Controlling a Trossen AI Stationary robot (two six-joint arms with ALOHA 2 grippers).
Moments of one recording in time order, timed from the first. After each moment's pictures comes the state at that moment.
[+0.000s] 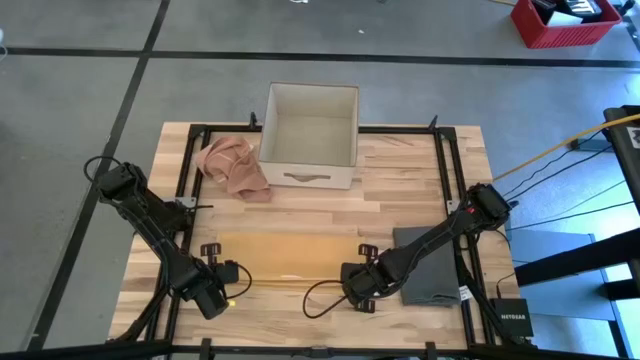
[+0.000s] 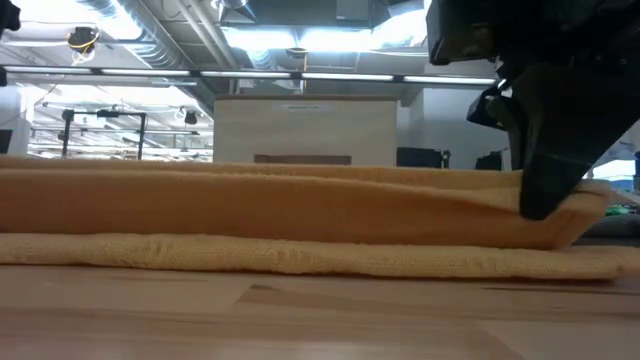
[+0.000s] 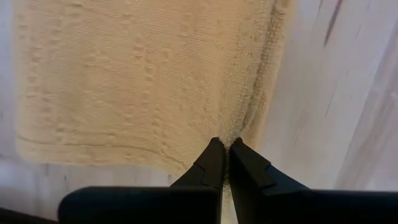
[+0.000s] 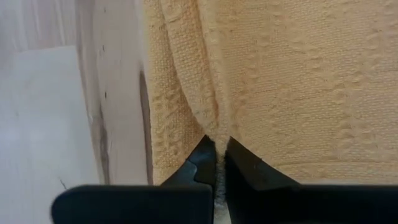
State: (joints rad) left arm -0.90 1.55 0.95 -0.99 -0.17 -1.04; right arm 0.55 1.90 1.28 -0.70 0.12 0.65
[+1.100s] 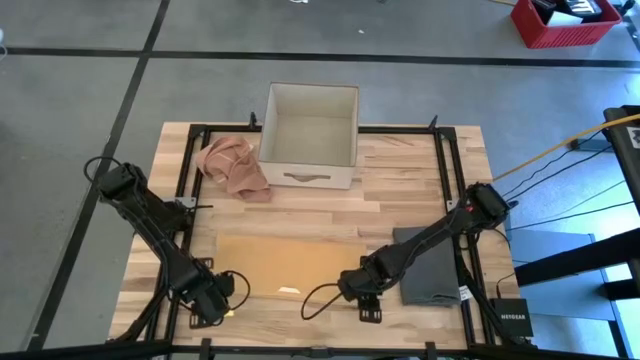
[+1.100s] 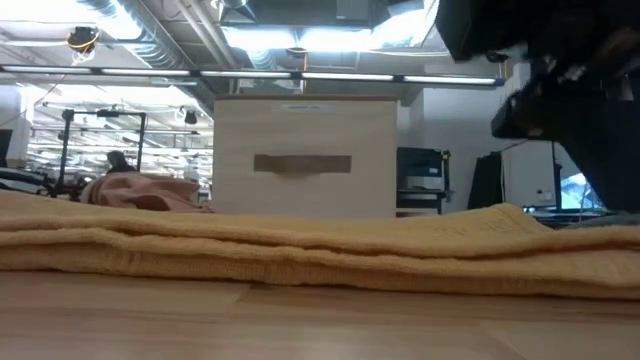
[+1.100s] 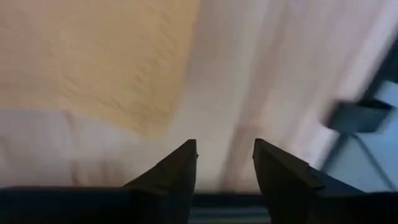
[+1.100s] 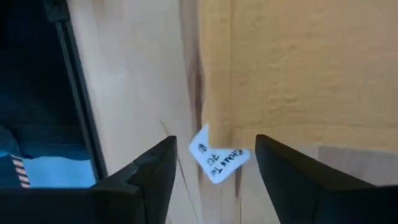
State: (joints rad) left arm -0.89 1.56 0.99 -0.91 0.20 -1.05; right arm 0.52 1.90 1.32 -0.70 -0.26 0.64
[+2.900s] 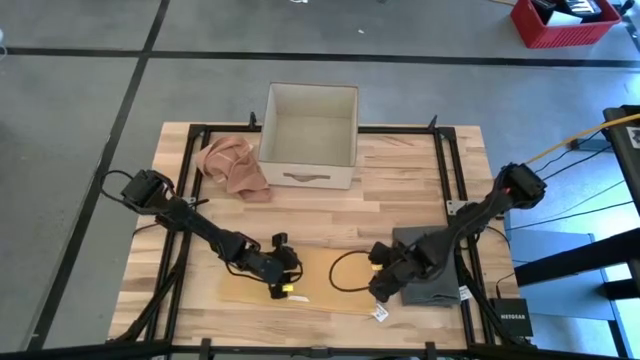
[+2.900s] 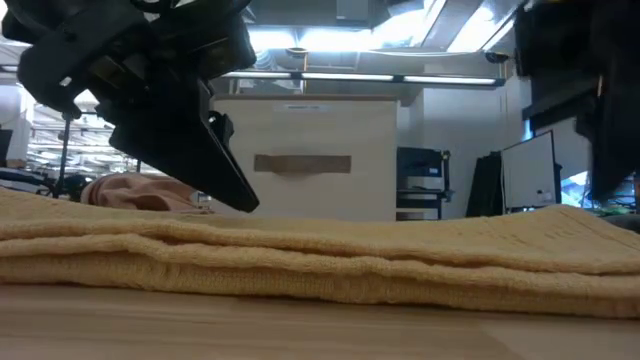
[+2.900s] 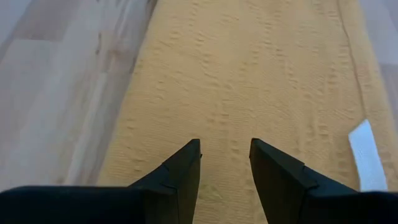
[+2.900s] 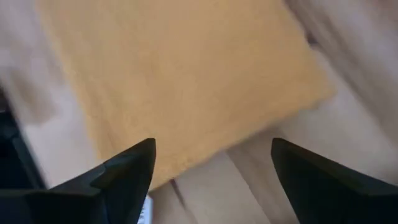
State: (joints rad) left arm -0.48 1.75 0.83 0.11 -0.38 -0.41; right arm 0.60 1.56 0.91 -0.50 0.16 1.18
